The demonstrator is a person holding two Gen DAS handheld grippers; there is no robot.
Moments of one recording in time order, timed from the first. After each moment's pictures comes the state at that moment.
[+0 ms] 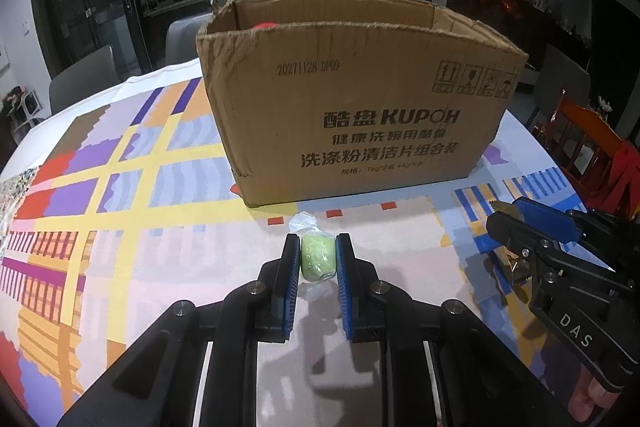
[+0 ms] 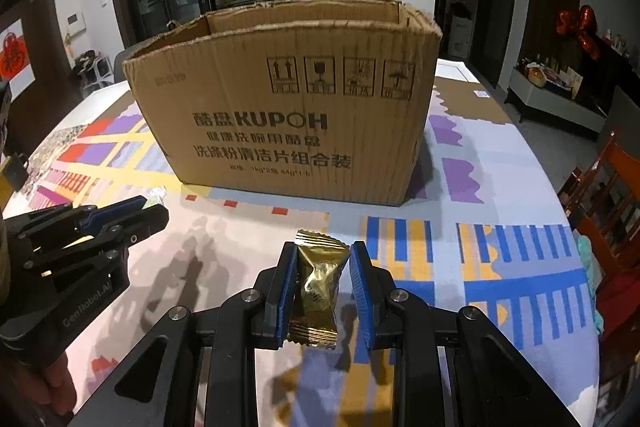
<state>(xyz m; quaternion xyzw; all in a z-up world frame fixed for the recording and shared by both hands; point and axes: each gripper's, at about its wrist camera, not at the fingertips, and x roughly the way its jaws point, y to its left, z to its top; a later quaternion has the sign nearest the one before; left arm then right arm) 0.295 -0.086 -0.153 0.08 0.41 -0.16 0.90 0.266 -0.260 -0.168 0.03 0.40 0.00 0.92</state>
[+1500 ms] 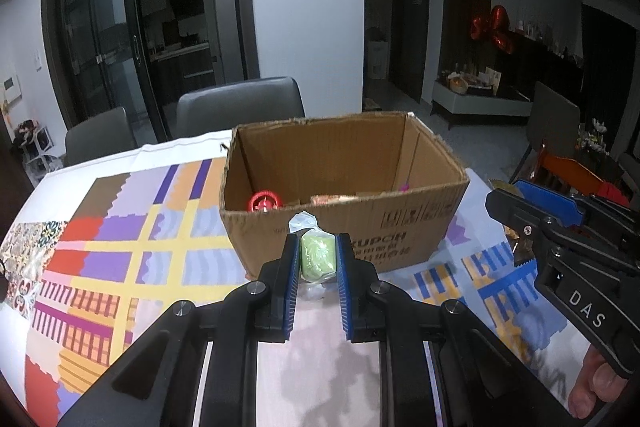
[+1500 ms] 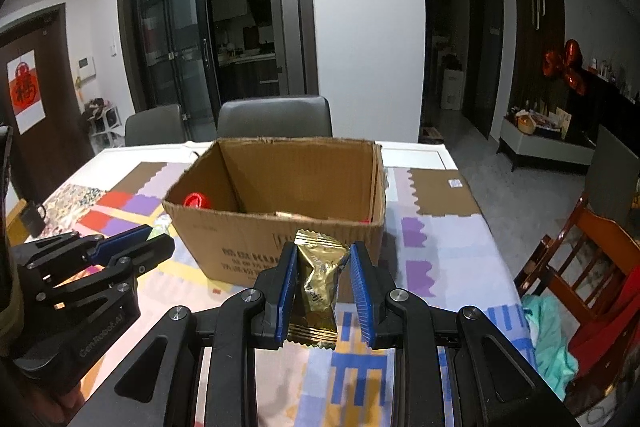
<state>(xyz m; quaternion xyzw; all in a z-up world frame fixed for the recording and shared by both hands) 0.286 -0.104 -0.047 0.08 0.33 -0.16 0.93 0.252 -0.282 -0.052 0.04 0.30 0.00 0.95</state>
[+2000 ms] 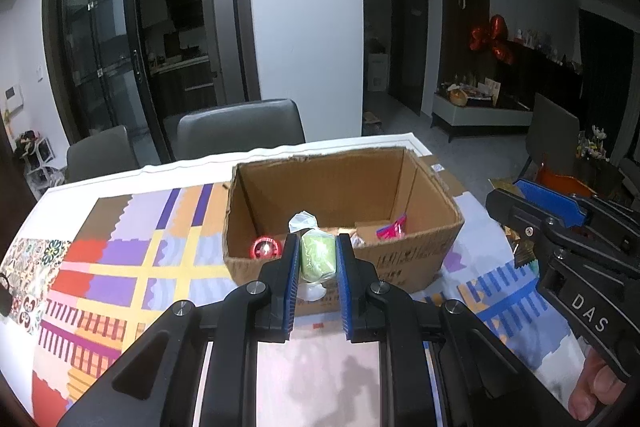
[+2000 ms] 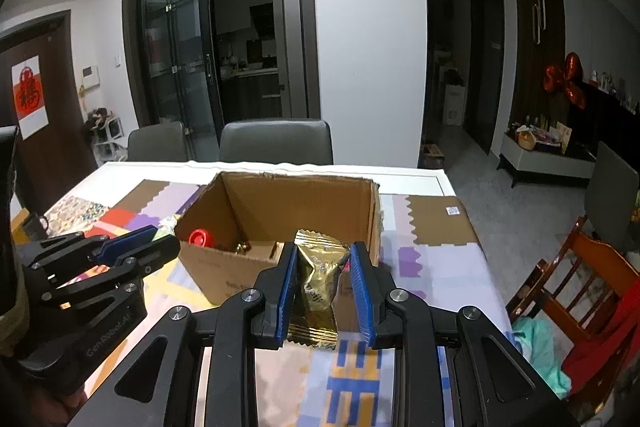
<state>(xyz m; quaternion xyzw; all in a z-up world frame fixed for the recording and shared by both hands) 0.301 -0.111 -0.019 0.08 0.31 -0.16 0.94 0.262 -0.289 -0.021 0.03 0.27 0.00 0.96</state>
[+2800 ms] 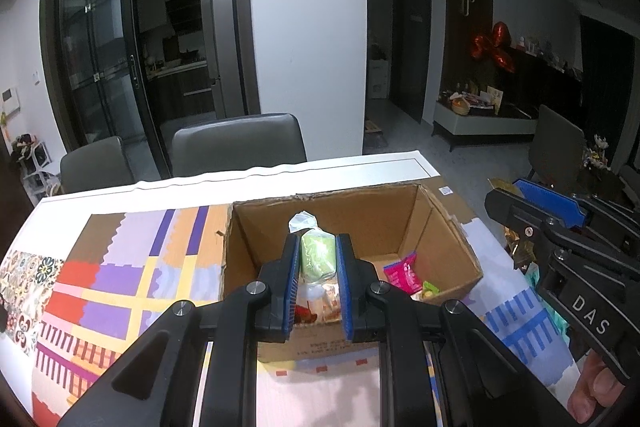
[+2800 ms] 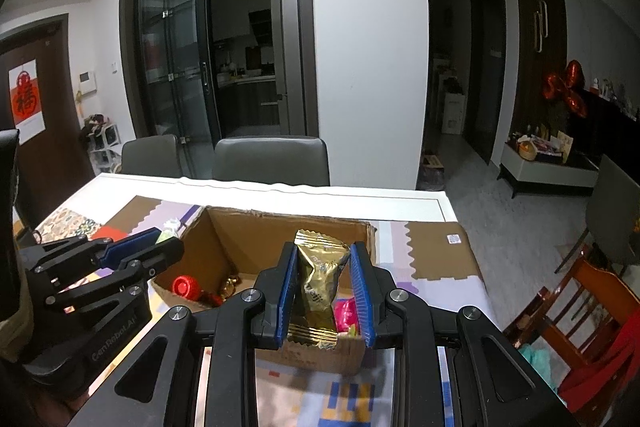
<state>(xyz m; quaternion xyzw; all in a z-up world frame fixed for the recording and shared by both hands) 0.351 -0.120 -0.009 0.07 0.30 -0.16 0.94 0.309 -0.292 -0.006 0.02 0.26 0.00 0.96</state>
